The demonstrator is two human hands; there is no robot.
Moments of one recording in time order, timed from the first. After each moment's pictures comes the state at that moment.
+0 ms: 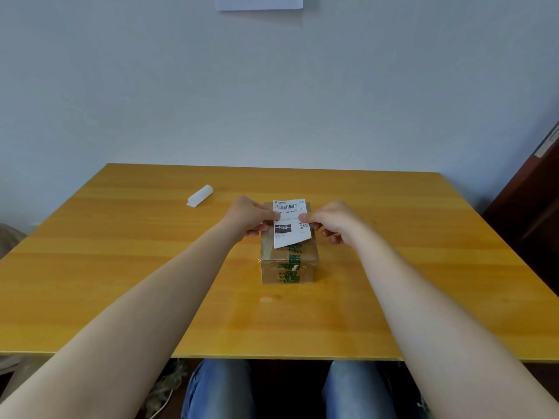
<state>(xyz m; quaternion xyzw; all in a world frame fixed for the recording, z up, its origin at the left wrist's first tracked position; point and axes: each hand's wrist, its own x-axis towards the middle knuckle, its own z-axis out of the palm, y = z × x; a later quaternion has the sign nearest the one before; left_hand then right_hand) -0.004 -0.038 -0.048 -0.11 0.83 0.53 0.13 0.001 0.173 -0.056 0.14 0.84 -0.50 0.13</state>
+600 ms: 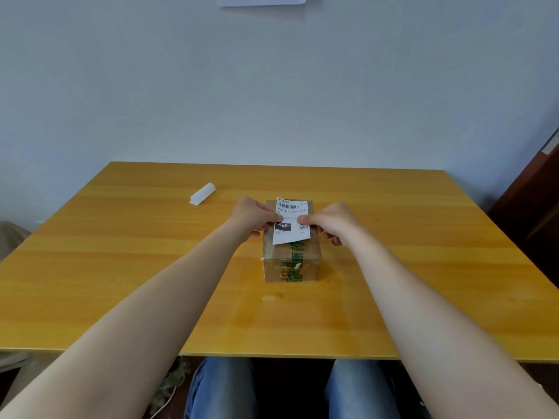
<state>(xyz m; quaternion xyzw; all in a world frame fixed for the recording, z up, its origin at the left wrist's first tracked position) -0.003 -0.034 -0.055 -0.12 0.84 0.52 0.12 0.002 0.166 -0.068 0.13 0.86 -0.49 0.12</state>
